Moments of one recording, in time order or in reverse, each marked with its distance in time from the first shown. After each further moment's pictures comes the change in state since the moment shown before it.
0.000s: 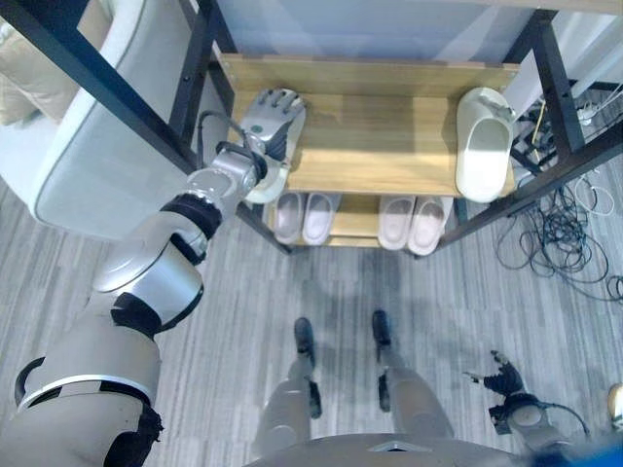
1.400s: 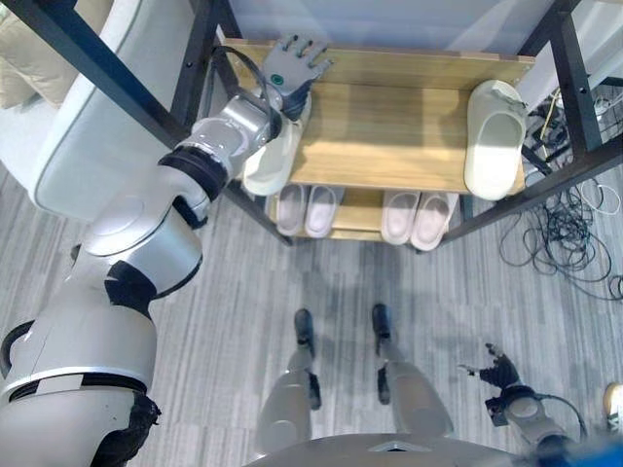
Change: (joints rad) left arm -0.214 0.003 -0.189 -0.013 0.023 -0.001 -0.047; right arm -0.022 0.000 0.025 0.013 0.021 0.003 0.019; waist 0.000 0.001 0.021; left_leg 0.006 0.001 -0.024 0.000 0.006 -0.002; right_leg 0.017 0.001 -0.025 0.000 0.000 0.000
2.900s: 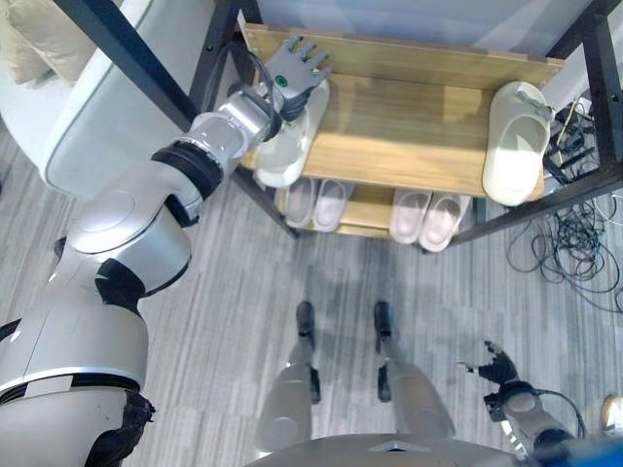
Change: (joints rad) left arm -0.022 0.043 -0.070 -0.067 0.116 0.036 -0.042; right arm -0.029 0.000 0.016 0.011 0.016 0.019 -0.001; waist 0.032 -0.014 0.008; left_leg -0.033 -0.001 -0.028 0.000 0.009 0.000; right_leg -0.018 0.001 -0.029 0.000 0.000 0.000
